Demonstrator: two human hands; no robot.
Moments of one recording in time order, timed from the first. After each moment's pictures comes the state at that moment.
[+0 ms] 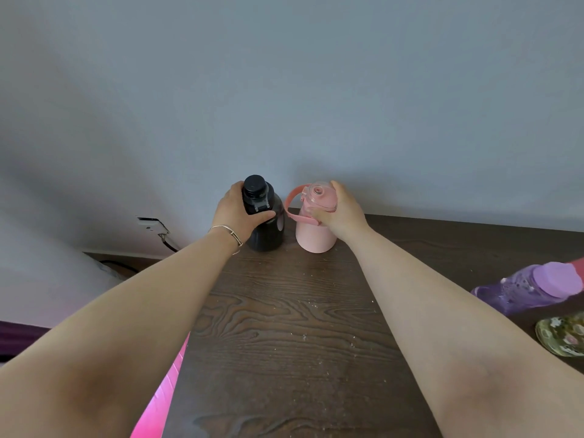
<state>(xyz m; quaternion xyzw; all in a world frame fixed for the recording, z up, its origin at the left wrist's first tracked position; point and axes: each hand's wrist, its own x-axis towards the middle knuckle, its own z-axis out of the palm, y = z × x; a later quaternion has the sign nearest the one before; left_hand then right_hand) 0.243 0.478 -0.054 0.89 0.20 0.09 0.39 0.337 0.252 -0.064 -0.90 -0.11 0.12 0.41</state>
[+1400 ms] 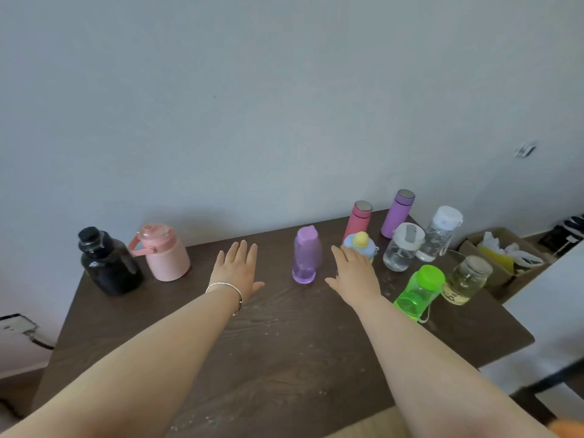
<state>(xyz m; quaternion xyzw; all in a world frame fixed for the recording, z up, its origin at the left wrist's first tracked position) 0.155 0.099 -0.001 0.99 -0.10 0.00 -0.07 0.137 -0.175 -0.003 -1.00 -0.04 -0.03 0.06</state>
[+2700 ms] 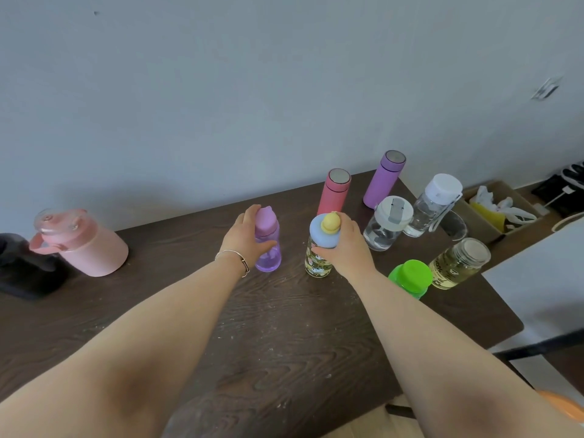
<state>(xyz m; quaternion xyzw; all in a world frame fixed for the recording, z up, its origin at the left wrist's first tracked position) 0.273 -0.021 -0.055 0.93 -0.03 -0.04 0.36 0.223 -0.258 -0.049 -0.93 0.08 -0.04 0.35</state>
